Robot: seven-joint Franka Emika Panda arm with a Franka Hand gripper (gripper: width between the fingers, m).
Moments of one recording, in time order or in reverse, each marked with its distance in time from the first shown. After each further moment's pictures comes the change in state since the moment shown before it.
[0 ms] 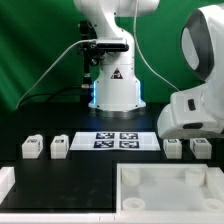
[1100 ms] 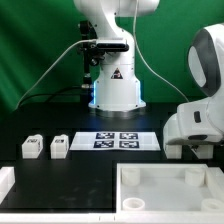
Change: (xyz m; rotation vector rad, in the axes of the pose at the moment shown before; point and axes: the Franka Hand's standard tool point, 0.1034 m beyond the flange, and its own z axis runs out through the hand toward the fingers) arm 0.000 -0.012 0.029 -0.002 -0.057 0.005
